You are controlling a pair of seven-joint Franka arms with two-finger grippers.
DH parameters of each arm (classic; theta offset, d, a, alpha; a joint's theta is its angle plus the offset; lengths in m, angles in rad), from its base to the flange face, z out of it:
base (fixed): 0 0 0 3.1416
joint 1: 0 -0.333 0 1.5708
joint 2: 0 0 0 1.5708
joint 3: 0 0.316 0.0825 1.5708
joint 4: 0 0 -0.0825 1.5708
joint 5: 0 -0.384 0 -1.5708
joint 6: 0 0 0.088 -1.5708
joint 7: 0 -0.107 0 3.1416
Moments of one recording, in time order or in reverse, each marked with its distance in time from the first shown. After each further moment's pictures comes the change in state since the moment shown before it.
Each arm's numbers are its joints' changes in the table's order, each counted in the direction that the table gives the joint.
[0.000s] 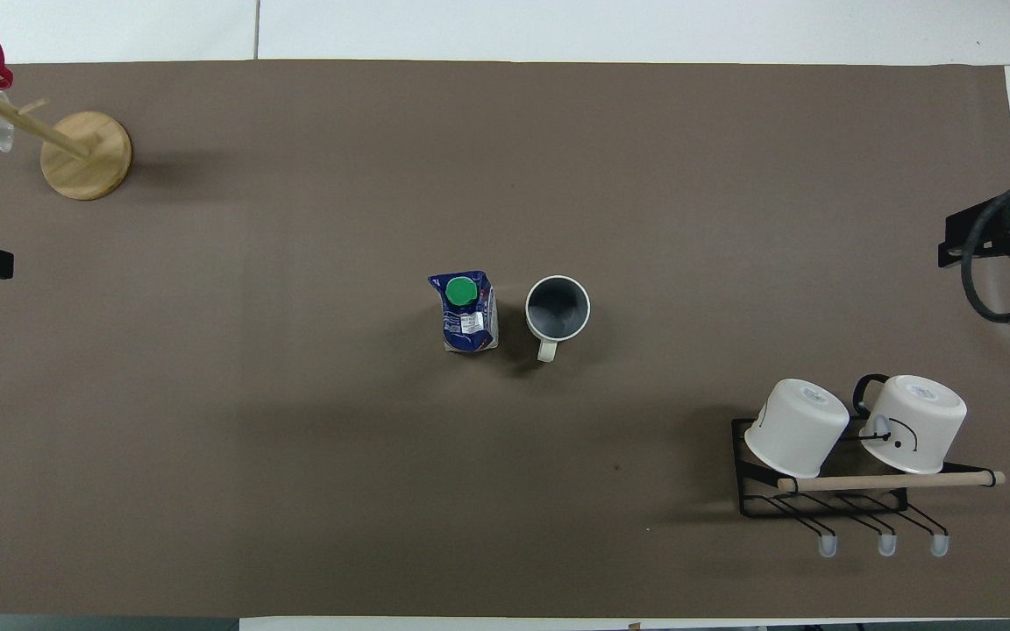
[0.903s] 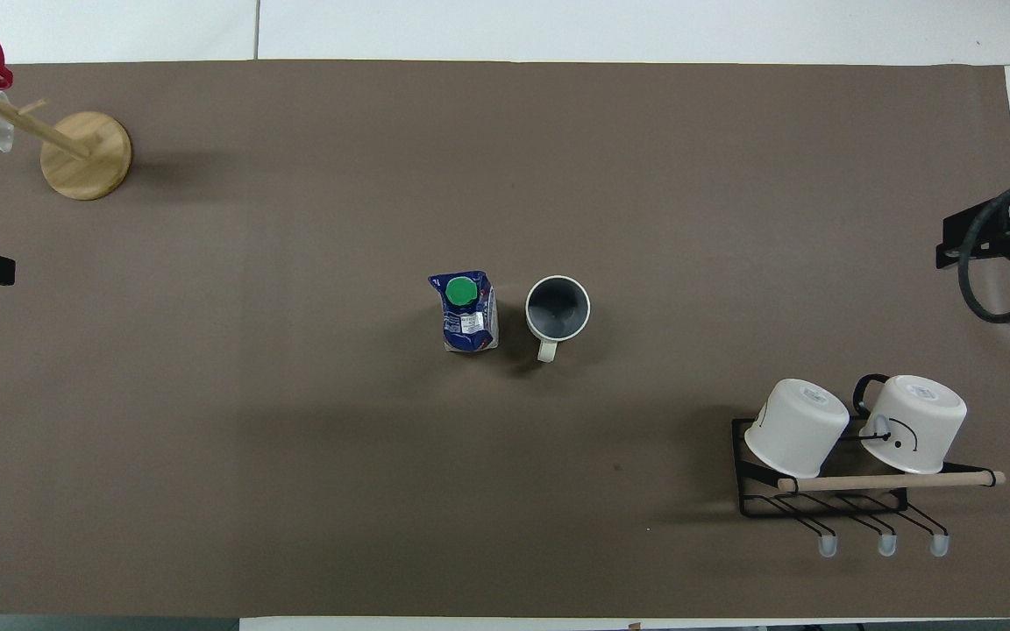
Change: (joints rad) left arm 0.000 -0.006 0.001 -0.010 0.000 -0.003 0.000; right arm -0.001 0.000 0.001 -0.004 0.000 0.000 0.000
